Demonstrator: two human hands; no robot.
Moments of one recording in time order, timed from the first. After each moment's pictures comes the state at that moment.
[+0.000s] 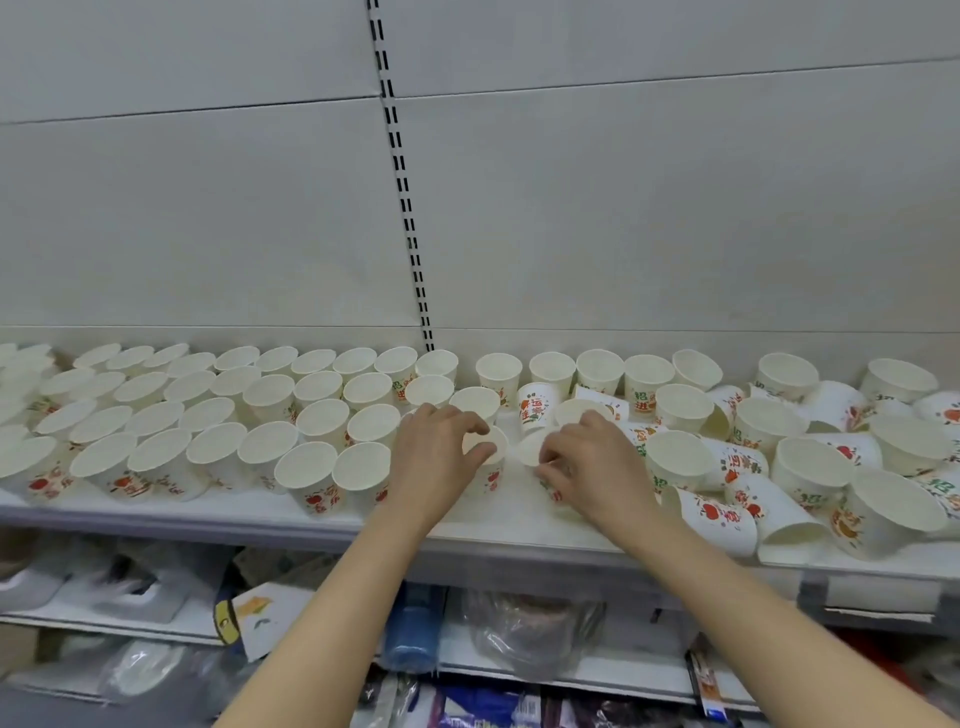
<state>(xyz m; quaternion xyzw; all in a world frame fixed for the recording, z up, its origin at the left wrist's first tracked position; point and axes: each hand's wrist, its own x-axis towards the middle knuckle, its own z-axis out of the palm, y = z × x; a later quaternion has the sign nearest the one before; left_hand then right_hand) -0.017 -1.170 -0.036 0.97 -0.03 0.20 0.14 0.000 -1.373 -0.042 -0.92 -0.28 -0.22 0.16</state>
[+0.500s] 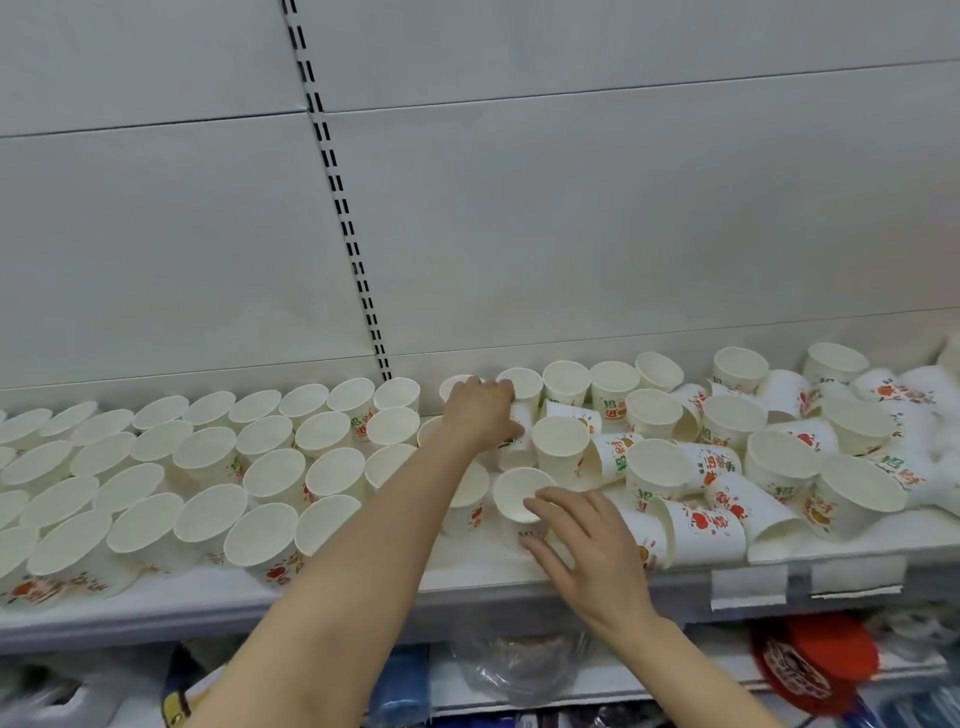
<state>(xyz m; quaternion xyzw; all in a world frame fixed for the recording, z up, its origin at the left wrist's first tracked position) 0.126 -1.221 -0.033 0.99 -0.14 0.01 0.01 -0.034 -1.368 -0.108 -0.86 -0.23 -0.37 0.27</state>
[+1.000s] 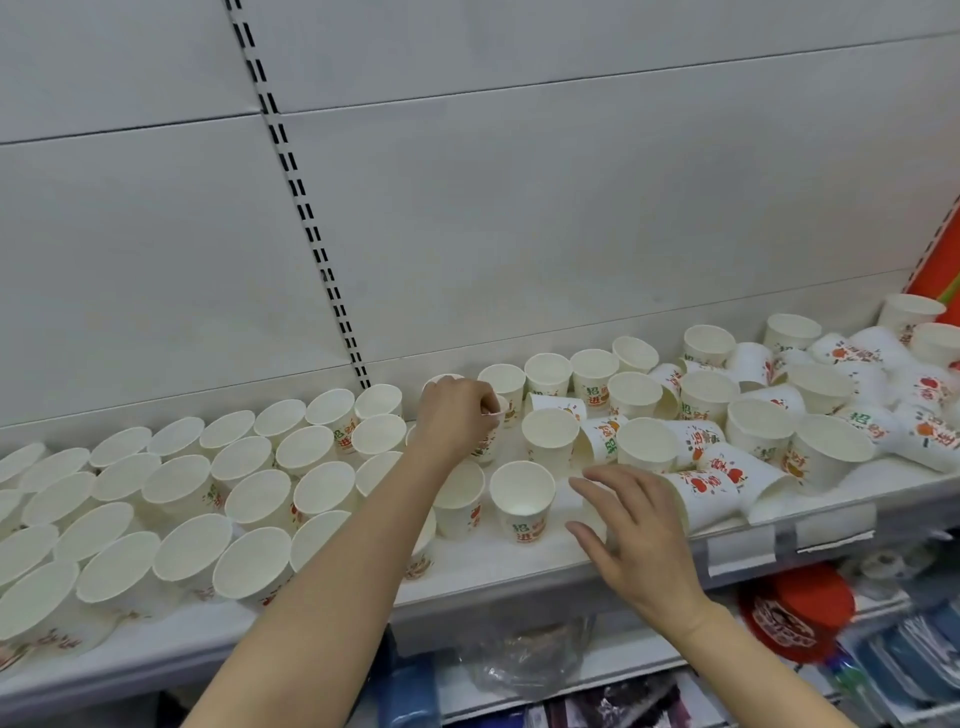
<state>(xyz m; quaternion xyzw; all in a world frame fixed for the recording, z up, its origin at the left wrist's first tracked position) 0.111 -1.200 -0.032 0.97 -0.16 0.11 0.15 -0.047 -1.400 -0.103 -0.89 -0.16 -0.38 0.18</state>
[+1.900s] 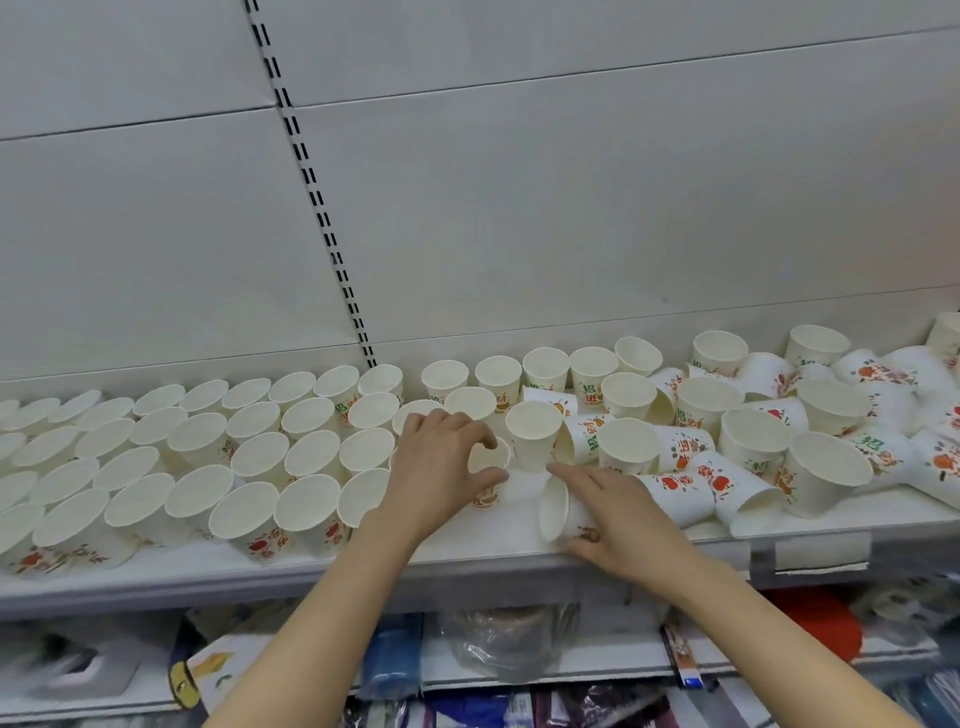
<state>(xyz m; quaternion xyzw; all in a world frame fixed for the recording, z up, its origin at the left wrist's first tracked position) 0.004 -1.211 -0.033 0.97 -0.17 0.16 0.09 -0.030 -1.443 -0.076 -0.95 -0.25 -0.08 0.17</state>
